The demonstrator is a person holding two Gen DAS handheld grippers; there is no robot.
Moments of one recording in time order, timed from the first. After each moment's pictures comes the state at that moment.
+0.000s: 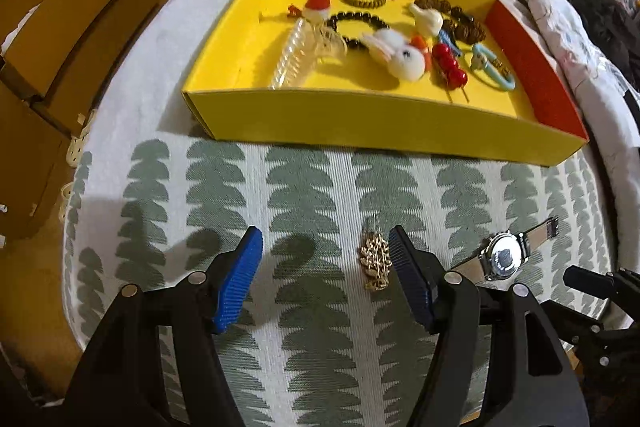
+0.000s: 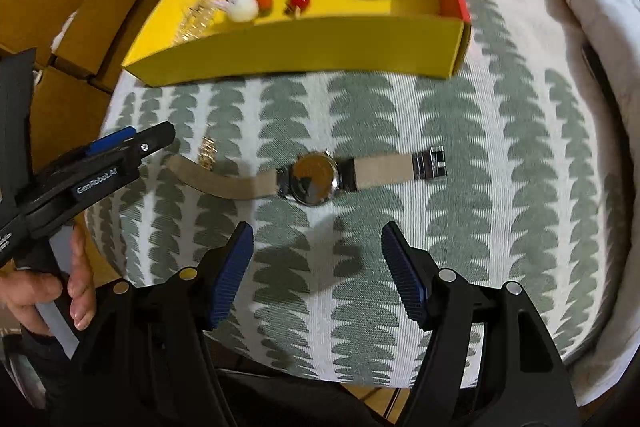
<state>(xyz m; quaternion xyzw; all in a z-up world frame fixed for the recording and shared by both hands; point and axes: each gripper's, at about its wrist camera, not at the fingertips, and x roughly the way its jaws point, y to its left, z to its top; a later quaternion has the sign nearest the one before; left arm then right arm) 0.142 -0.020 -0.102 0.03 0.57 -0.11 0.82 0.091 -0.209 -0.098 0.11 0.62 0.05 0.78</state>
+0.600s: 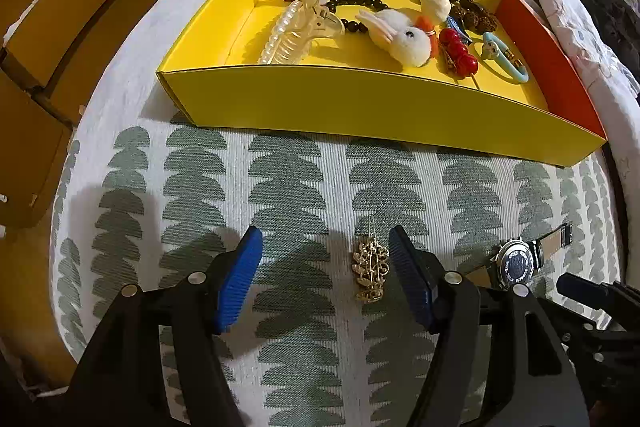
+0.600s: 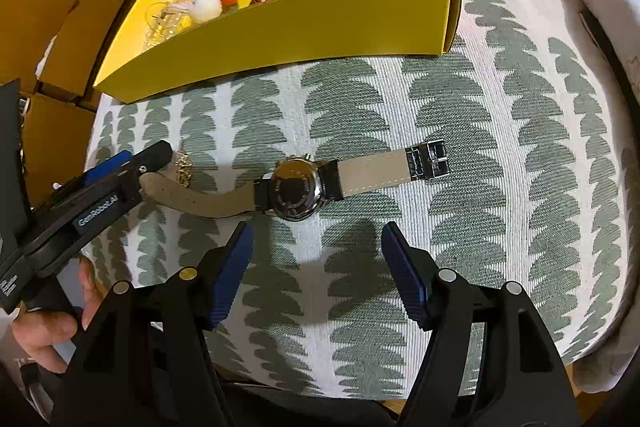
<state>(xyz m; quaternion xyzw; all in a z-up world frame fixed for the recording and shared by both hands) 0.147 -0.030 -0.118 0.02 0.57 -0.09 0.82 0.104 -0.219 -0.118 0.15 0.62 0.03 0.77</state>
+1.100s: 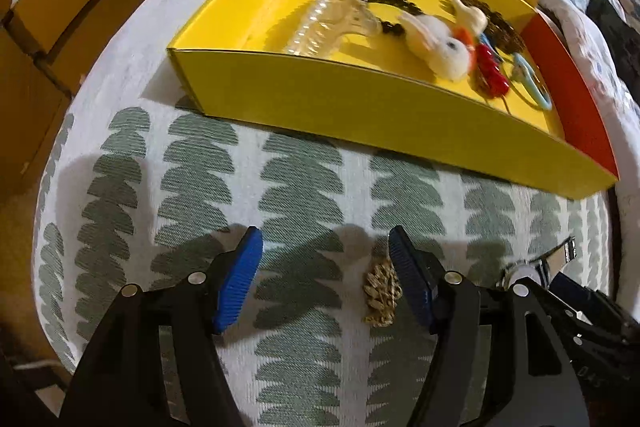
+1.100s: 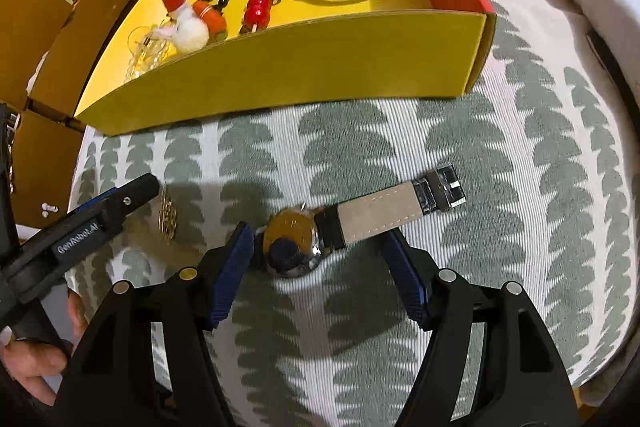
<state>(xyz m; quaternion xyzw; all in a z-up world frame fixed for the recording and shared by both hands) 0.166 -0.016 -0.131 -0.03 0.58 -0.07 0.81 0.126 -0.213 -0.130 0.14 0.58 0.00 0.80</state>
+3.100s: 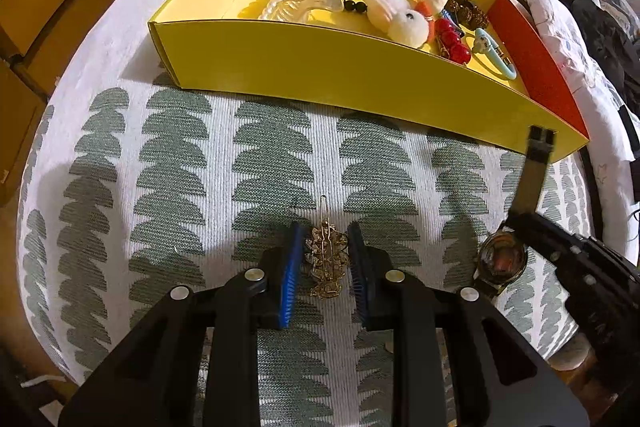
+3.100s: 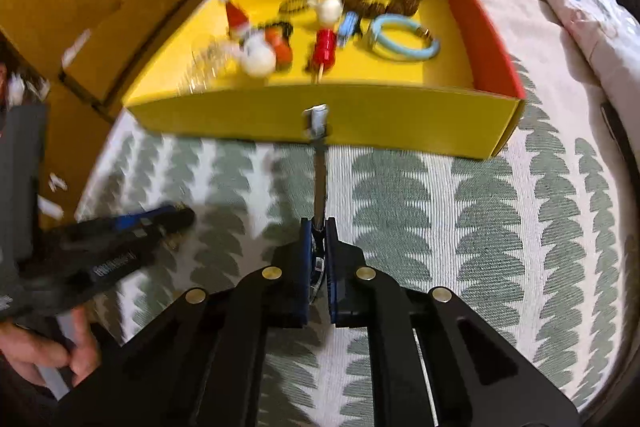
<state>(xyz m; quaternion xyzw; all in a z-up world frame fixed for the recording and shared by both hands) 0.137 -0.017 -0.129 -0.04 0.59 -0.13 0.80 0.114 -0.194 -0.106 0.10 0.51 0.06 0.85</state>
